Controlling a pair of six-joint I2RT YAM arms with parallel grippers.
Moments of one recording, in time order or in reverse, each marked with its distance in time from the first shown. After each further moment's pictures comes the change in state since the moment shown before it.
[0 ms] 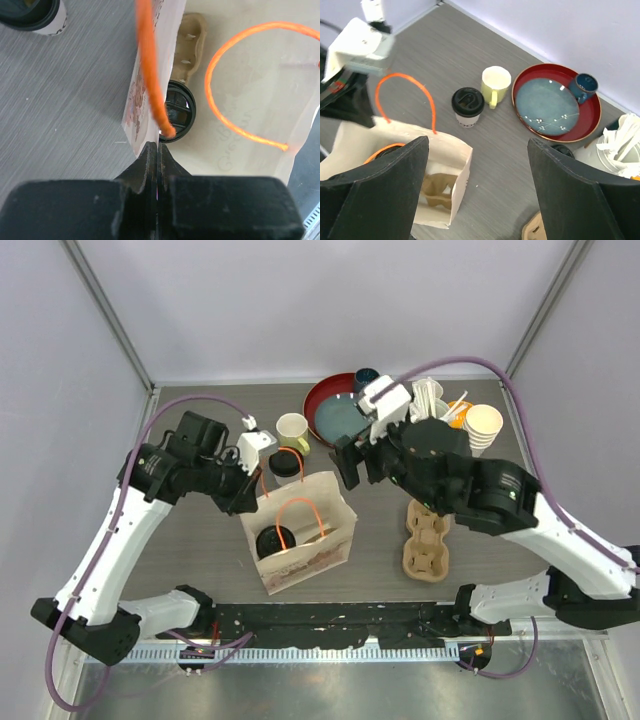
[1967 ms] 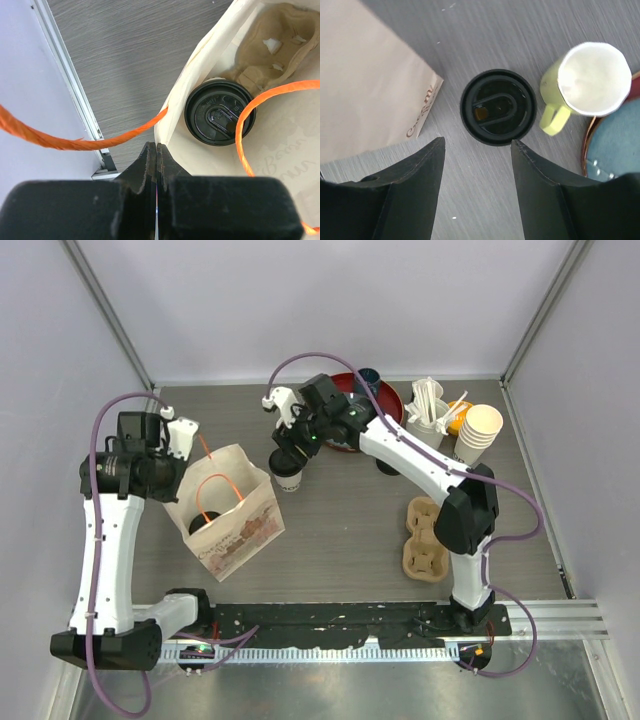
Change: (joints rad) left arm 0.468 -0.051 -0.030 -0.049 -0.475 0.104; right arm -0.416 0.766 0.196 0.095 -0.776 -0.254
